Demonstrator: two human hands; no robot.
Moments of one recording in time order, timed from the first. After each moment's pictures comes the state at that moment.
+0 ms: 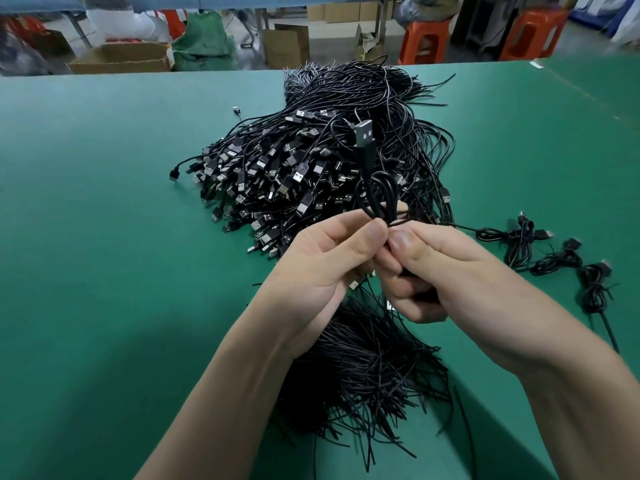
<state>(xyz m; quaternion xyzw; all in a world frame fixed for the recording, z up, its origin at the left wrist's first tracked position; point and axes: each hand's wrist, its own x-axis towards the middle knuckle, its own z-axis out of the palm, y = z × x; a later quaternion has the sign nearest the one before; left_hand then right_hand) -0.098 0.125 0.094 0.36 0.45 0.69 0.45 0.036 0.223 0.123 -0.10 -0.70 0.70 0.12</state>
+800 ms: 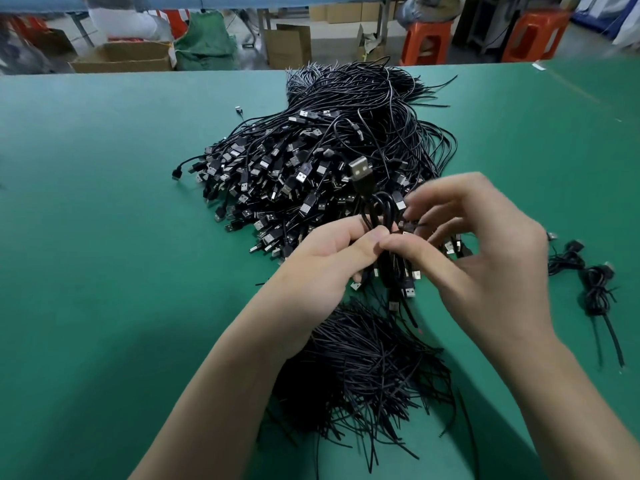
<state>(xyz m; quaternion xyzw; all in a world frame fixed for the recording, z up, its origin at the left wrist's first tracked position) -0.103 0.119 0.102 0.42 0.58 0.58 0.38 0.030 0.235 0.106 -0.12 -0.84 0.25 0.46</state>
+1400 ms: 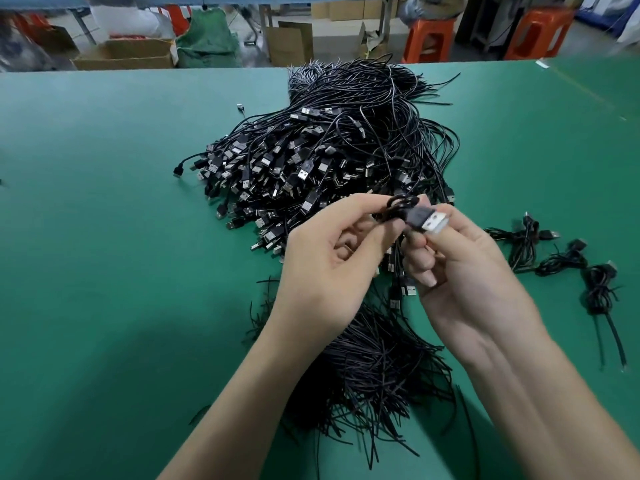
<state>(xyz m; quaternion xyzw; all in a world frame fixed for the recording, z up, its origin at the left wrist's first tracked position) -0.091 0.127 0.092 0.49 0.58 0.64 0.16 0.016 0.216 0.106 -0.24 -0.41 0.81 0.35</state>
